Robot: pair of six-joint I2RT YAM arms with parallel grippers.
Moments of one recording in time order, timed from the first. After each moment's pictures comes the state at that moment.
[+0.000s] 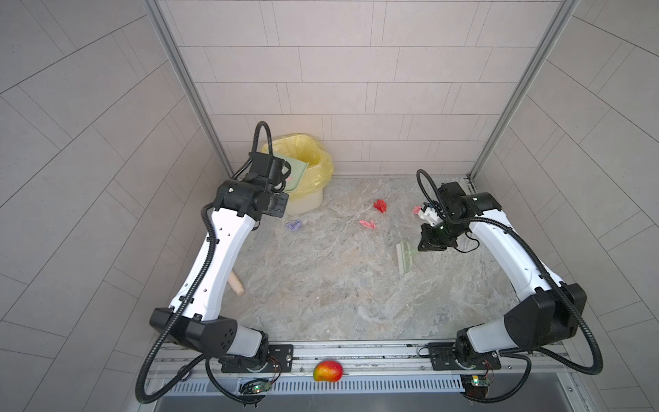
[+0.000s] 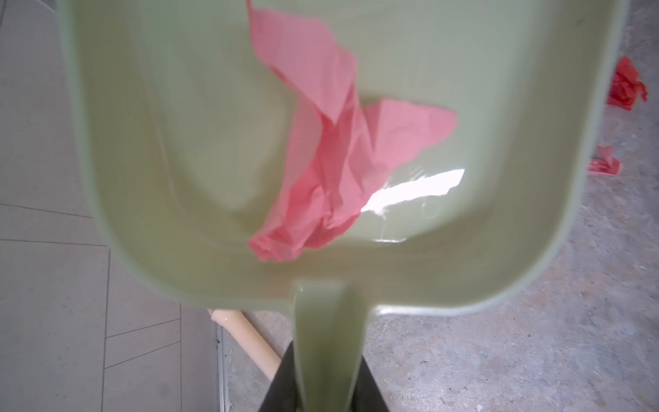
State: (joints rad) left arm -0.23 1.46 1.82 -1.27 -0.30 0.06; right arm 0.15 1.44 1.43 -1.37 -0.35 0.15
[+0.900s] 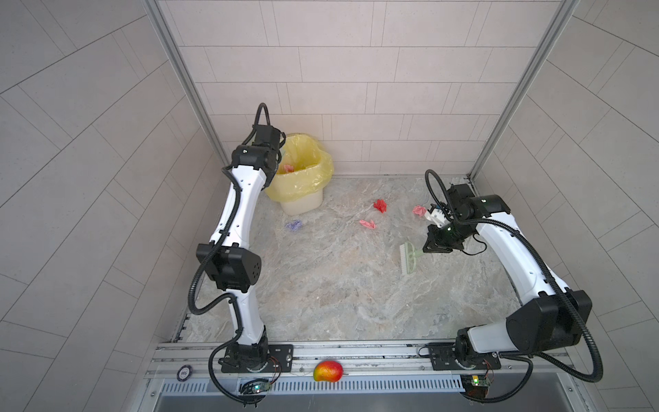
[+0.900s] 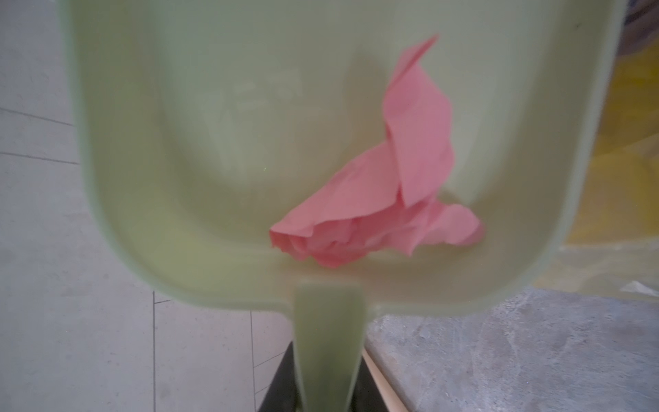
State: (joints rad) left arm -0.13 1.95 2.27 -1.27 -0.66 0.38; right arm 0.09 1.41 1.40 -1.38 -0.39 0.12
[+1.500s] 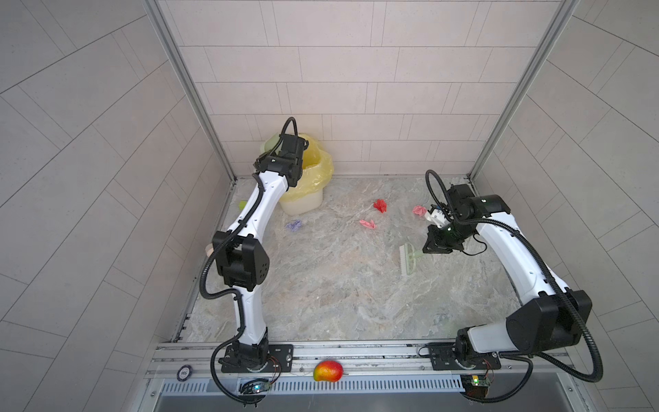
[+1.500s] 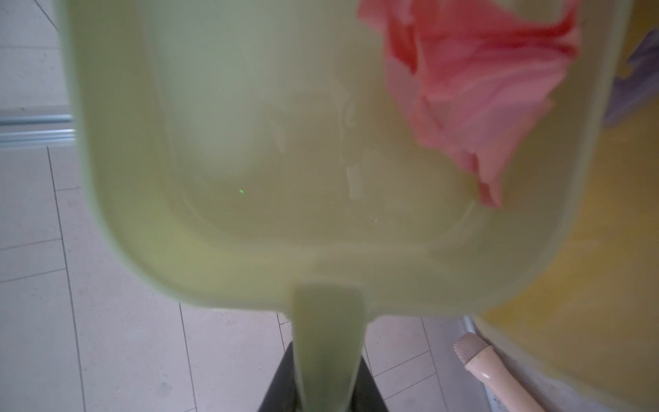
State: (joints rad) left arm -0.23 1.97 2.02 -0.82 -1.04 0.91; right arm 0.09 1.41 1.40 -1.39 -0.40 0.13
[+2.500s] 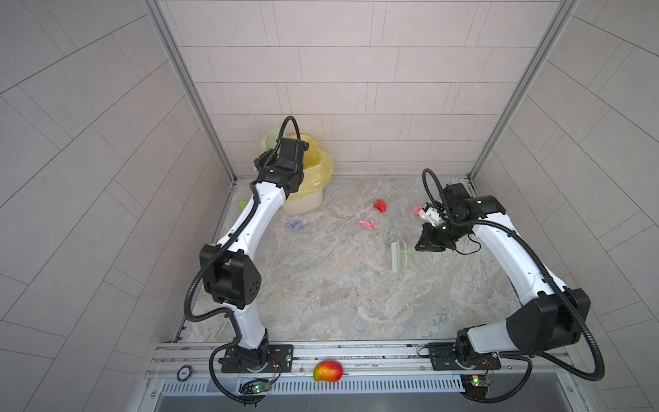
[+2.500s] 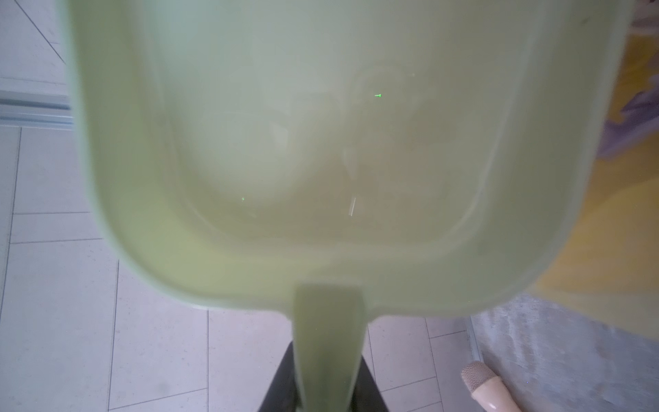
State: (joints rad) left arm -0.28 1.75 1.83 -0.68 -0.99 0.81; right arm 0.17 1.41 1.36 -1.28 -0.47 0.22
